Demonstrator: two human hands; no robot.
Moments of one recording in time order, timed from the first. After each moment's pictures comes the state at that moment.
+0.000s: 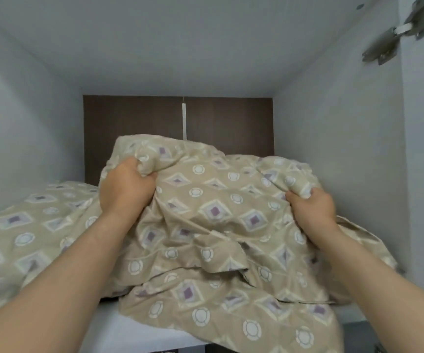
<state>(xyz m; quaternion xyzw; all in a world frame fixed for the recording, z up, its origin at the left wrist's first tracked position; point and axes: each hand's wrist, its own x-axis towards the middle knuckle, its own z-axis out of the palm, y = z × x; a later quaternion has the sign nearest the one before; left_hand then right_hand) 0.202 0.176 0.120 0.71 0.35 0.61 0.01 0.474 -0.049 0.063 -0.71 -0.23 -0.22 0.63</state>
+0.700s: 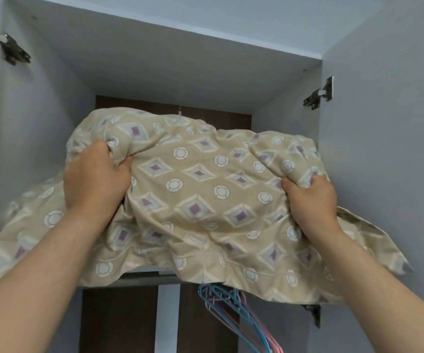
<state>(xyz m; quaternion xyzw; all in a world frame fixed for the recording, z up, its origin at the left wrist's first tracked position) 0.057 0.034 0.098 0.66 0.29 0.69 -0.01 0.318 -0.216 0.083 -0.65 -0.28 -0.31 0.63</state>
